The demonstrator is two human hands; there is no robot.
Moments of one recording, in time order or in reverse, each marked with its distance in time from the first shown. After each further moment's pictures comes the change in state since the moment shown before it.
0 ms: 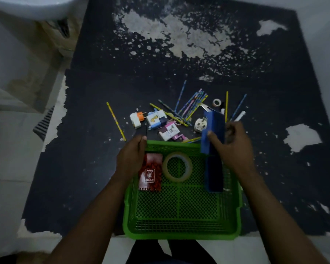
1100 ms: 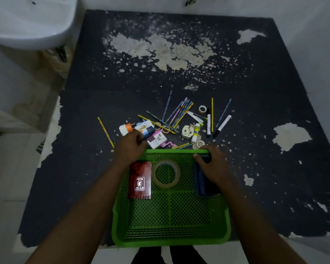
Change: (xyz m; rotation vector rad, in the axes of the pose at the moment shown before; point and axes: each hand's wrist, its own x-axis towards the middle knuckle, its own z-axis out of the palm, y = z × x) left_hand 0.050 0.057 -0.007 0.206 -0.136 -0.066; right_hand -0.009 0.098 0.041 0.014 -0.192 0.004
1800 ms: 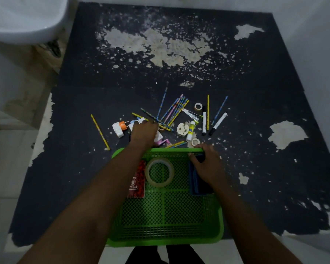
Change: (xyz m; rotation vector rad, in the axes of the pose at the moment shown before) left_hand 0.050 0.063 0.032 0.736 -0.154 0.304; right_hand 0.001 0.006 0.001 -0.040 0.016 -0.028
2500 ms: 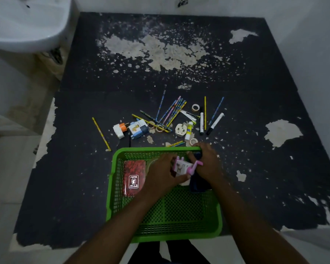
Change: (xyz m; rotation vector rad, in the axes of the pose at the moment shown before) left_hand -0.132 0.085 0.009 -0.971 0.178 0.022; right_hand 0.003 0.010 0.008 0.028 -0.024 -0.015
